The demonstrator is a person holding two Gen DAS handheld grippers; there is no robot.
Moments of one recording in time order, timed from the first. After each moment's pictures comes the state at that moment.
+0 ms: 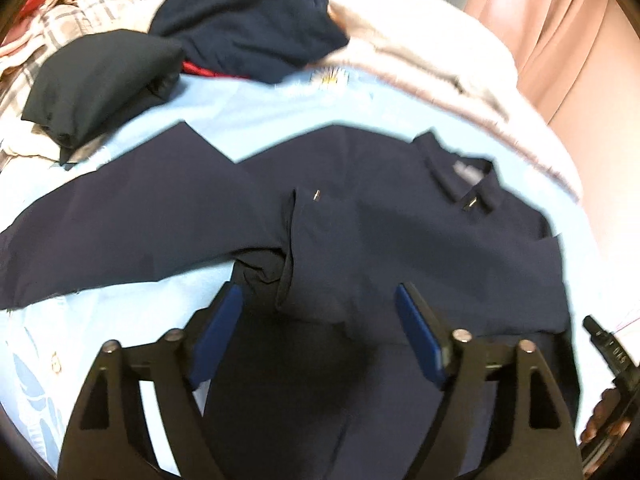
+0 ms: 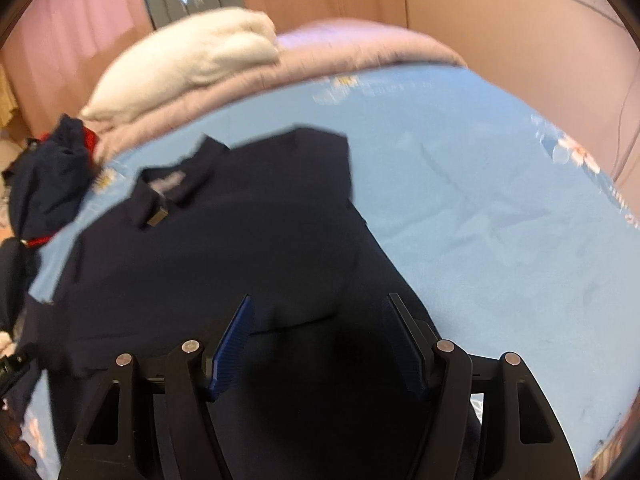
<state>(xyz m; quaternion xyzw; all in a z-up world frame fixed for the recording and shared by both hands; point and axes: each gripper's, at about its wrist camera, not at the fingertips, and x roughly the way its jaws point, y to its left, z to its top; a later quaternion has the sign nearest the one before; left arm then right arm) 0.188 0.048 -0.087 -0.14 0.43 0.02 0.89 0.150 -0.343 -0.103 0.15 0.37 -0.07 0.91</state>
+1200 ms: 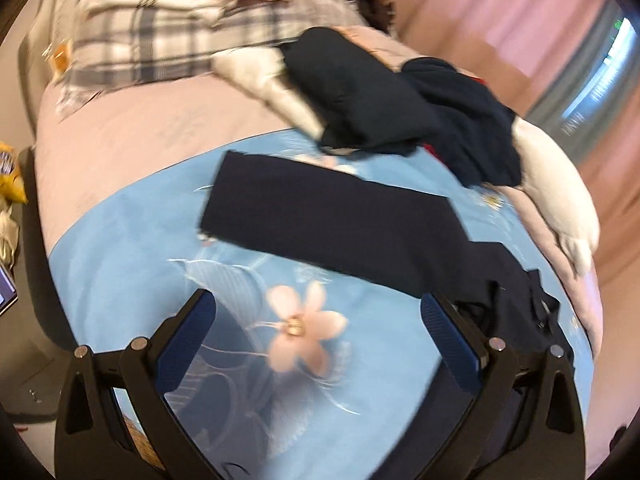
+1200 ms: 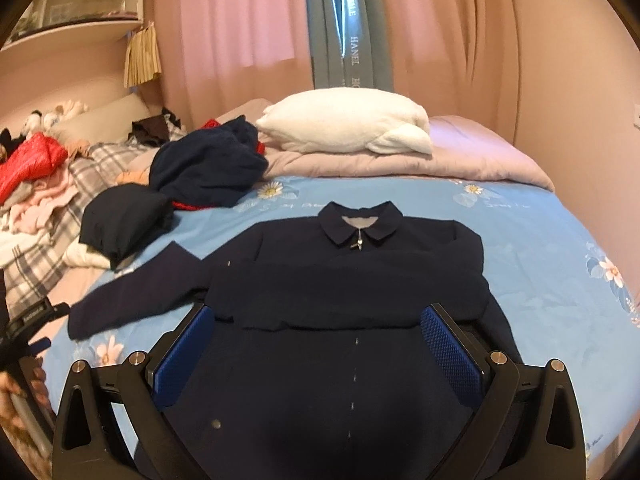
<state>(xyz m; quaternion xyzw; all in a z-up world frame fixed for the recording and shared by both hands) 0.029 0.245 -0.088 -0.31 0.35 0.24 0.85 0.053 -0.198 -0.026 0.03 0.27 0.08 0.96</state>
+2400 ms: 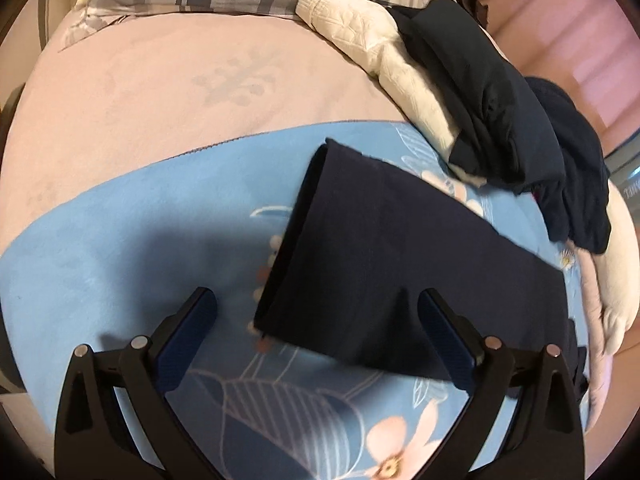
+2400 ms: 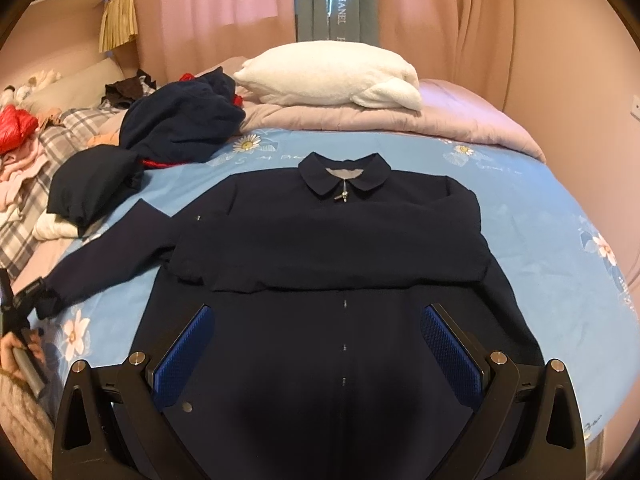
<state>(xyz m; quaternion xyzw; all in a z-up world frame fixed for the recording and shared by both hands) 0.076 0.354 -0.180 -0.39 0.36 0.31 0.79 0.072 -0.184 -0.061 0.02 0.34 0.04 0.94</state>
